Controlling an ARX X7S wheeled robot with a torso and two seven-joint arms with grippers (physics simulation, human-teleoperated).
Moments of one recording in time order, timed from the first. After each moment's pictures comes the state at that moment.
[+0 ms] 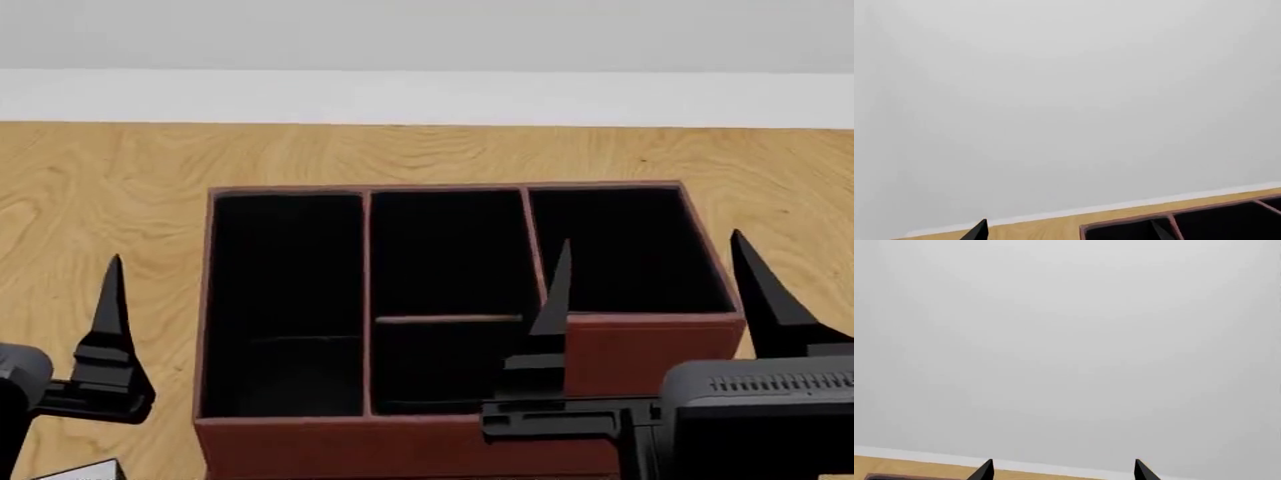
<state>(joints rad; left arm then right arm) -0.27 -0.43 0.19 0.53 -0.32 -0.43 -0.31 0.26 0.30 -0.01 -0.86 0.27 0.76 0.21</state>
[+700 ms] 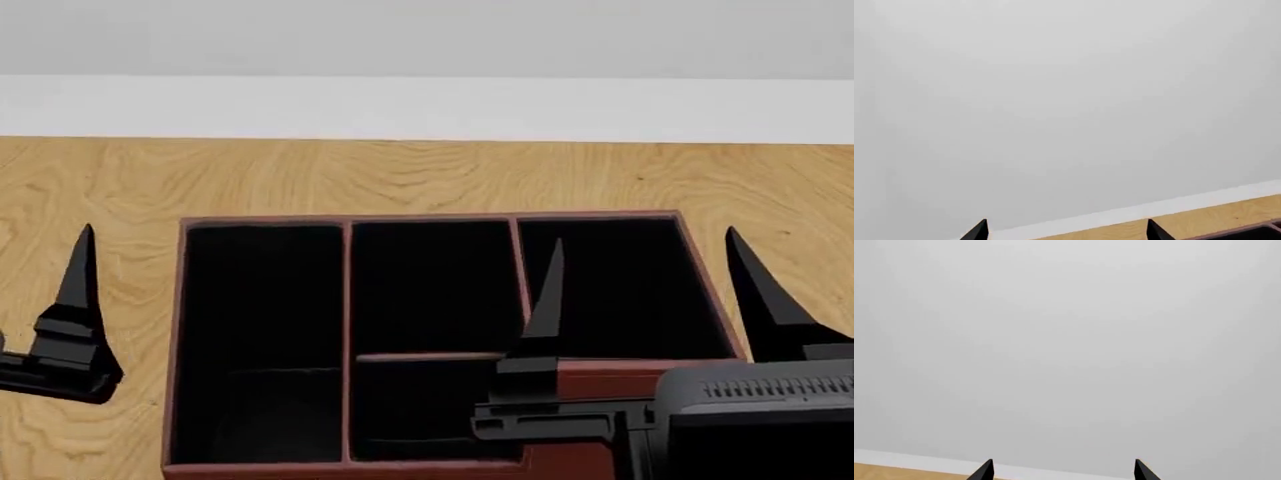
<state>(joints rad) -0.33 -0.51 0.13 0.63 -0.43 -0.57 -0.29 0.26 0.32 -0.03 -0.88 0.28 0.76 0.22</state>
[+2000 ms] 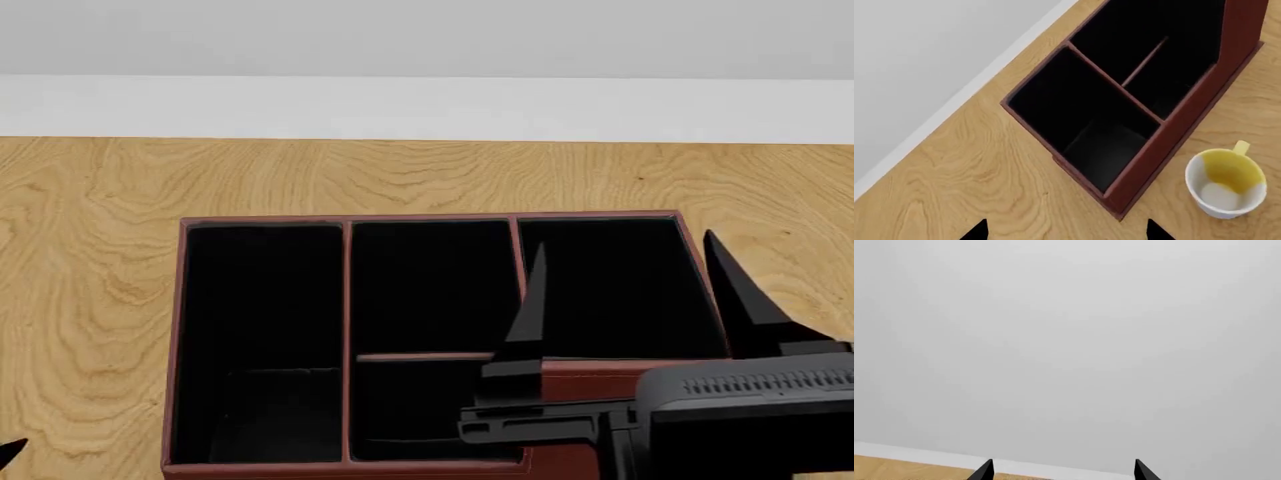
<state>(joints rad) -0.77 -1.17 0.22 0.67 -1.04 -1.24 0.22 0.26 0.33 -0.06 -0.86 0.31 0.74 0.24</state>
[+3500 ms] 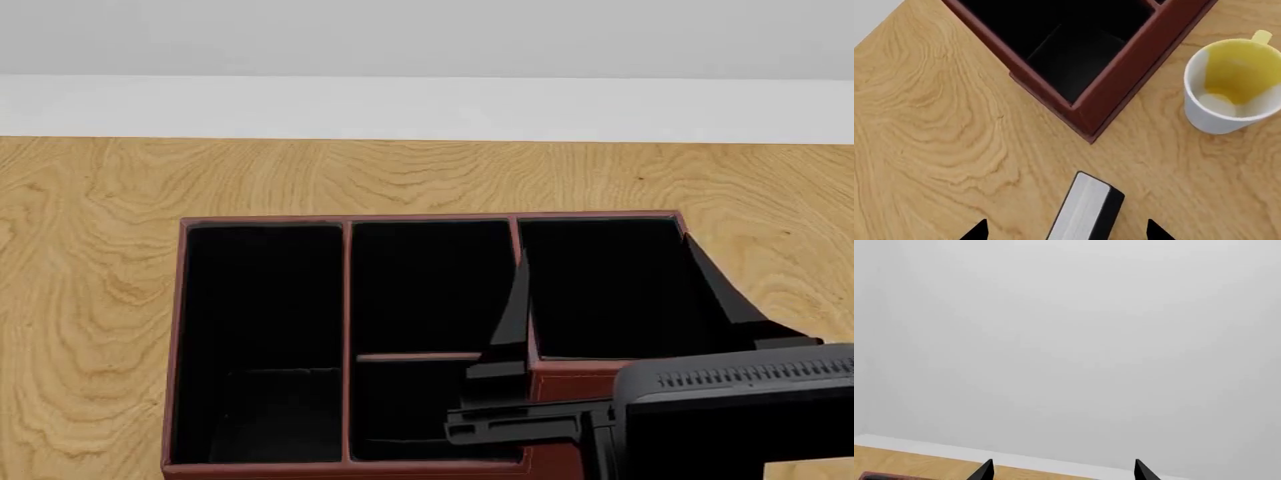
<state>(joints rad) -0.52 -1.14 0.46 0.48 -0.70 -1.04 0.35 0.27 0.35 -0.10 -0.83 0.32 0.73 0.26</state>
